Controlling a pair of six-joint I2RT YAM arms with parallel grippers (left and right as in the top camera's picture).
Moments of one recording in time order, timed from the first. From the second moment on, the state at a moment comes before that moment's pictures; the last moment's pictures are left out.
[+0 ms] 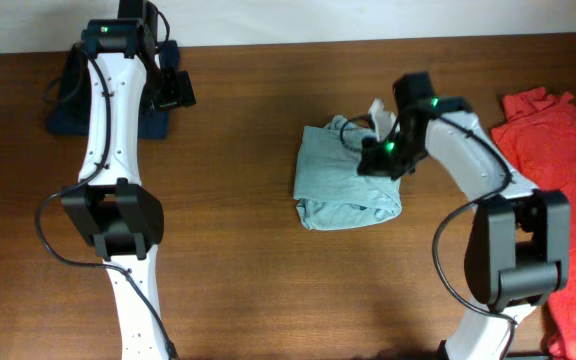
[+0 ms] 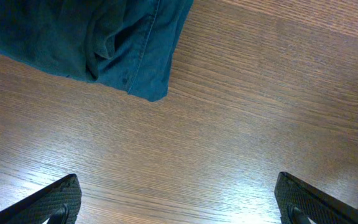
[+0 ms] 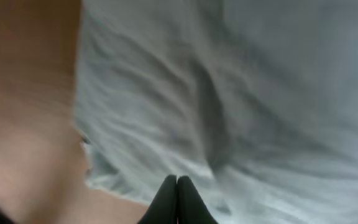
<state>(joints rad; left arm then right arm) -0.02 2.43 2.59 -1.53 -0.08 -0.27 0.12 1.96 1.43 -0.91 -0.45 0.04</state>
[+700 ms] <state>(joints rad) -0.02 2.43 2.59 -1.53 -0.08 -0.27 0.01 1.96 1.60 -0.92 -0.59 -0.02</state>
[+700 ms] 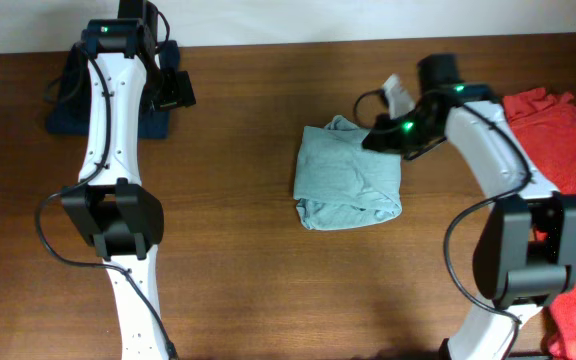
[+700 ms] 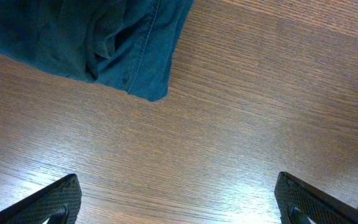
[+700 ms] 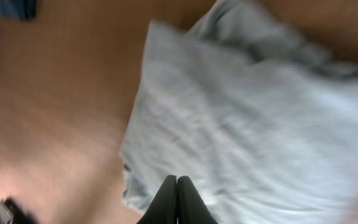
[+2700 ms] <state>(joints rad) -0.02 2.43 2.59 -1.53 -0.08 -0.27 -0.03 1.93 1.11 -0.65 -0.75 -0.18</state>
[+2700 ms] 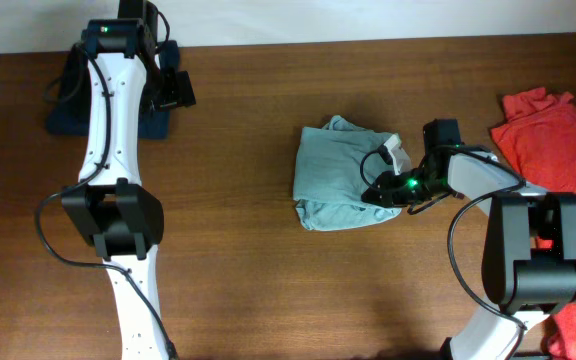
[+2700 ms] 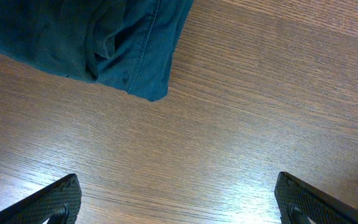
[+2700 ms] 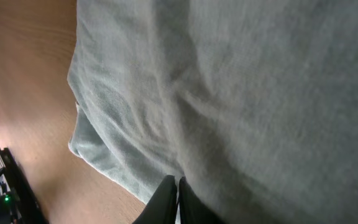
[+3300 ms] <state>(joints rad) -0.02 2.43 2.59 -1.53 -0.08 -0.27 -0.10 1.93 1.44 -1.00 -0.91 -0.22</state>
